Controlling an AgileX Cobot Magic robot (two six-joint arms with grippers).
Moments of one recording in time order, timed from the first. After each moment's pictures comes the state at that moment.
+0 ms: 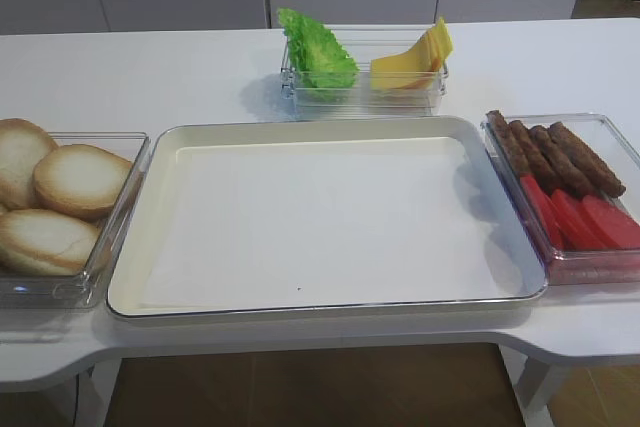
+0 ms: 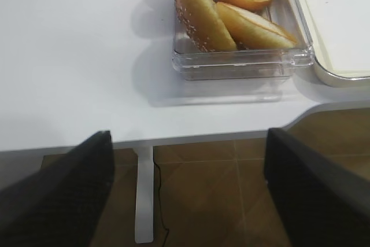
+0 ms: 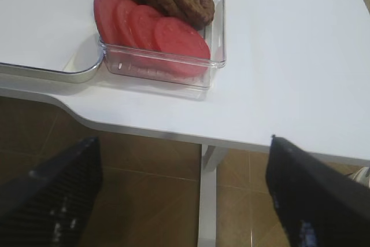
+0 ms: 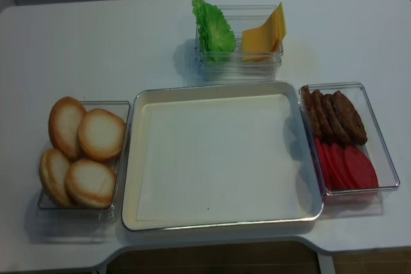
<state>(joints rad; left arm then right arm) 0.01 -0.02 -0.49 0.07 1.19 -0.06 0.00 -0.02 -0.47 0.08 1.15 -0.21</state>
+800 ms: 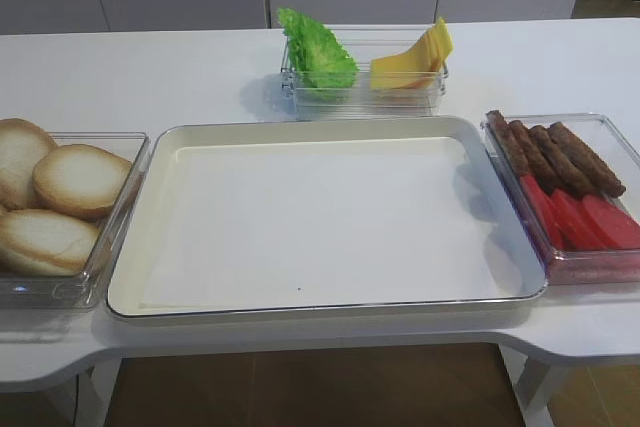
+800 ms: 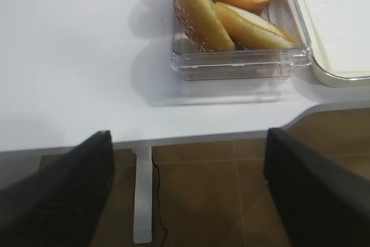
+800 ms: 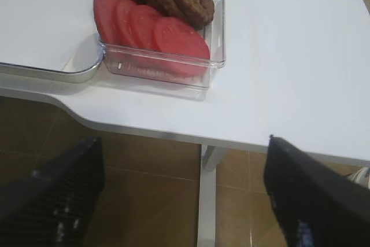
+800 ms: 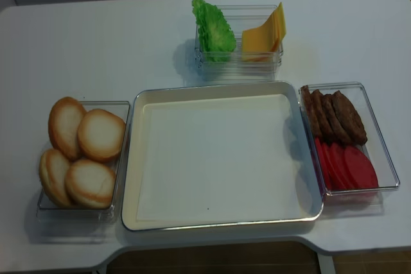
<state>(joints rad) 0.01 -0.02 -0.49 0.06 1.19 -0.06 0.00 -0.02 -0.47 0.08 1.15 -0.21</state>
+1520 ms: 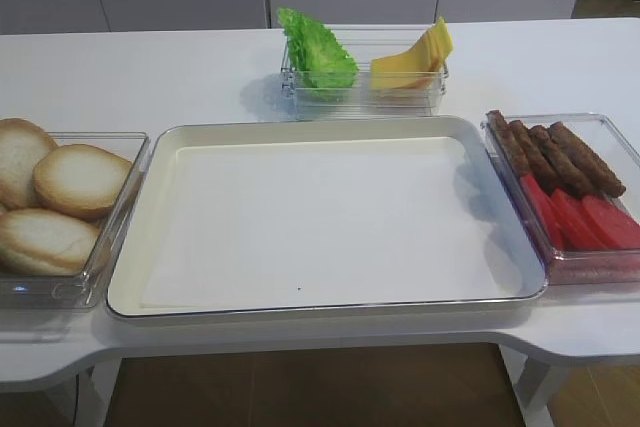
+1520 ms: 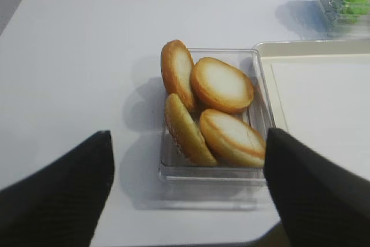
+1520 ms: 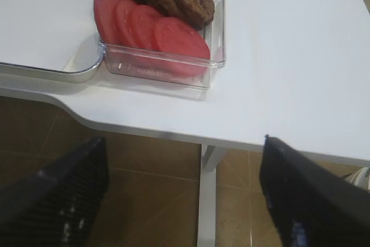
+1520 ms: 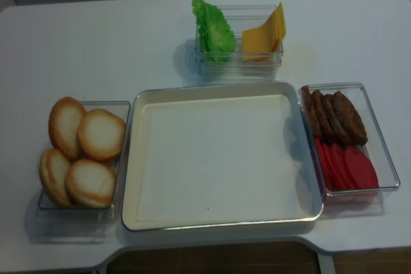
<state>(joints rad) 0.01 0.32 -0.67 0.04 0.93 -0.12 0.00 -0.02 -0.47 0.08 1.15 -0.21</state>
